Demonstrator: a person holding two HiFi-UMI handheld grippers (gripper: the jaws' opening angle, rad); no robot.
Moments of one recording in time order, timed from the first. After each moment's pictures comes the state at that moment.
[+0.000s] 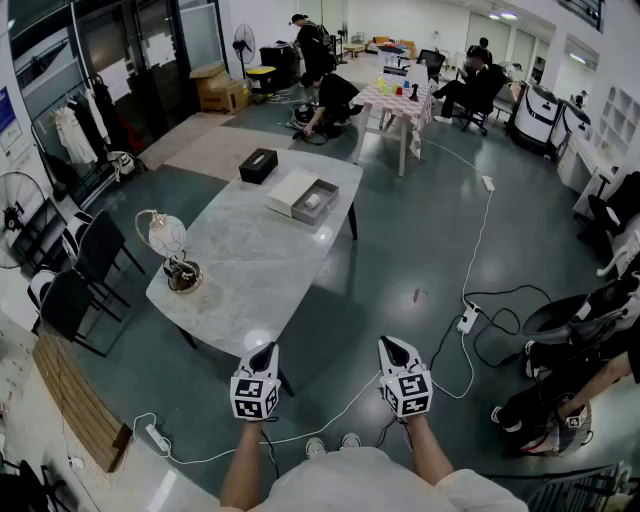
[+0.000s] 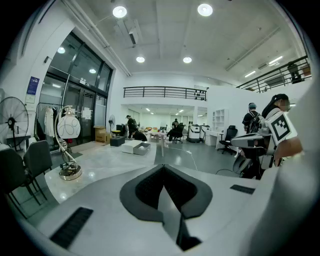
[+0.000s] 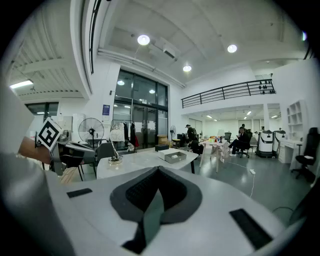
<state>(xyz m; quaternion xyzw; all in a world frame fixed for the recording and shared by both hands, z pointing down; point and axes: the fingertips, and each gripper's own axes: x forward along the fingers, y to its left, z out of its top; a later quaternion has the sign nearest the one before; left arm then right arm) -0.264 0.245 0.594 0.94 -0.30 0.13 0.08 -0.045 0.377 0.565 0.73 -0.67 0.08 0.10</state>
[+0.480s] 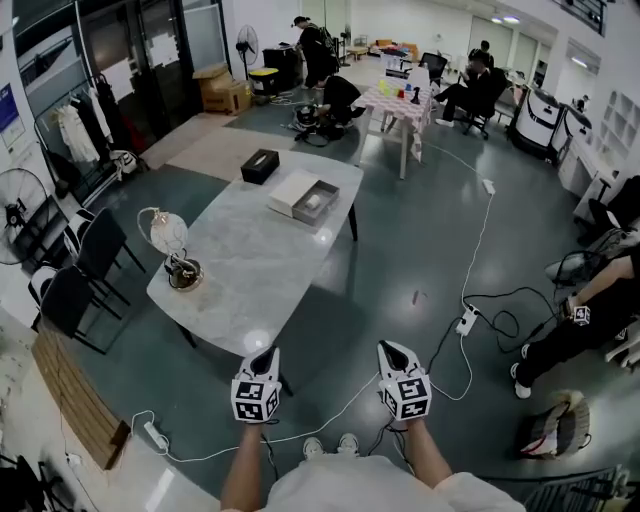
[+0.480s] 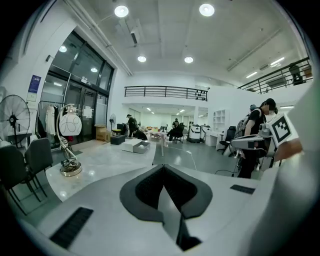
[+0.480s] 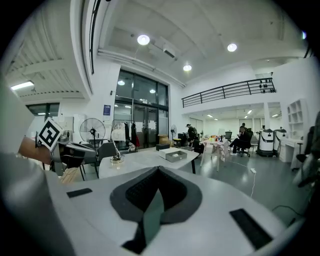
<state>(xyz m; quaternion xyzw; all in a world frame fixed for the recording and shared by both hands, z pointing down) -0.270 0.266 0.596 0.94 -0.31 0.13 0.08 -0.052 0.395 0.568 0.73 -0.67 0.08 0.10</state>
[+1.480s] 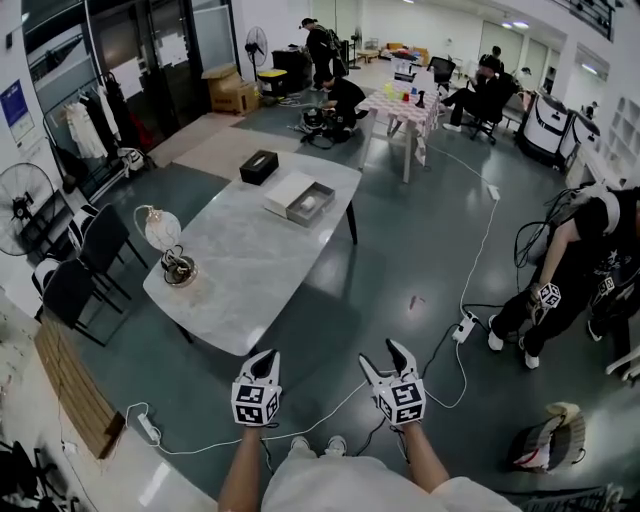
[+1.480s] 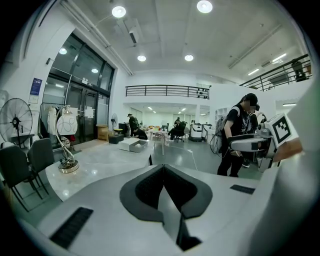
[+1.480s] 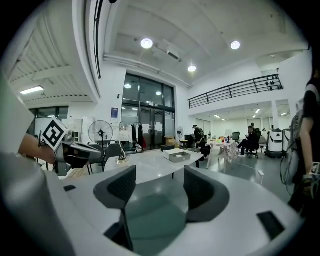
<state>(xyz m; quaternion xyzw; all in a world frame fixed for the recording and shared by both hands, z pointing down) -0.227 0.307 0.598 0.93 -0.32 0.14 0.08 -0.023 0.418 0.573 0.70 -0.71 0.08 0.09</state>
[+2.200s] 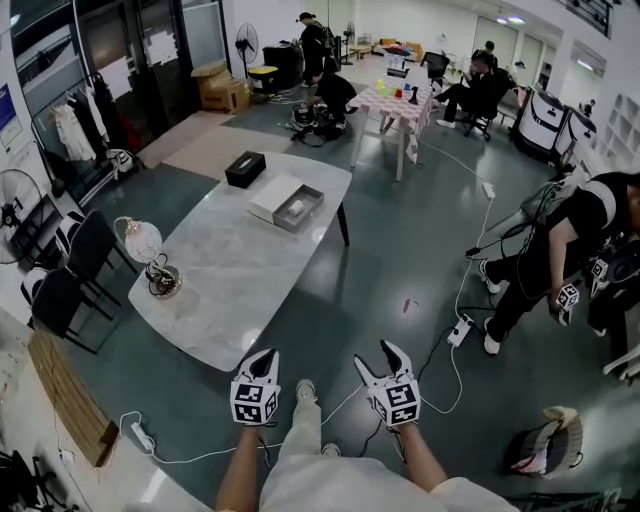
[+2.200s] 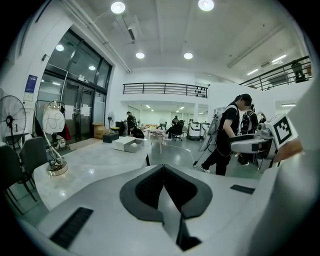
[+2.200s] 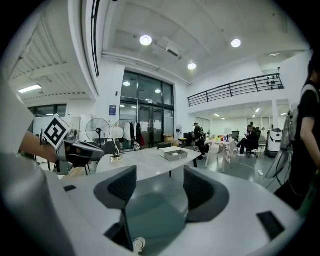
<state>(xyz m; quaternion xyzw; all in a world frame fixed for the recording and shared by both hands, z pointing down) -0.171 0.263 0.615 0.94 -0.31 0.15 0.09 0.020 0.376 0.589 0.70 -0.71 0.08 0.10</state>
